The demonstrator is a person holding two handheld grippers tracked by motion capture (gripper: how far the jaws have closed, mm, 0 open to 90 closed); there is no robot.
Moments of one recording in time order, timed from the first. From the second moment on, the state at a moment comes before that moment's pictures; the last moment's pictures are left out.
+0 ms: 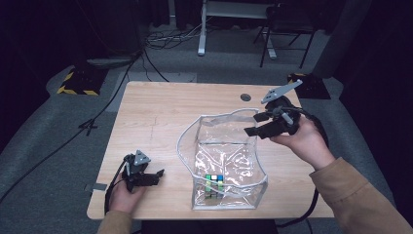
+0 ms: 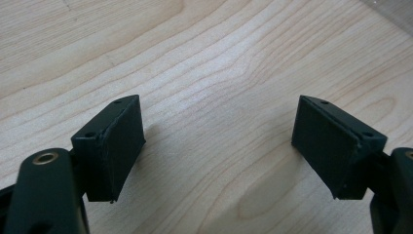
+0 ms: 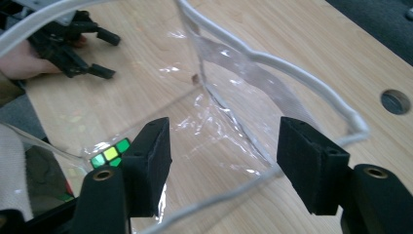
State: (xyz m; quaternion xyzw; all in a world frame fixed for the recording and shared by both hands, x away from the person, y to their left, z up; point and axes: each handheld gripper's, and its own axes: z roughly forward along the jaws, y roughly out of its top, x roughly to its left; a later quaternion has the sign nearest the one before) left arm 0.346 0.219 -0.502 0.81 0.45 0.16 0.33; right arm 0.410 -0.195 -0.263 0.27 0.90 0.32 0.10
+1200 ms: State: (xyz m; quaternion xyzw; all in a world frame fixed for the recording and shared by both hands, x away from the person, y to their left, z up) left arm 0.347 0.219 -0.502 0.81 0.45 0.17 0.33; right arm 0.451 -0.312 -0.321 0.40 0.86 0.30 0.11
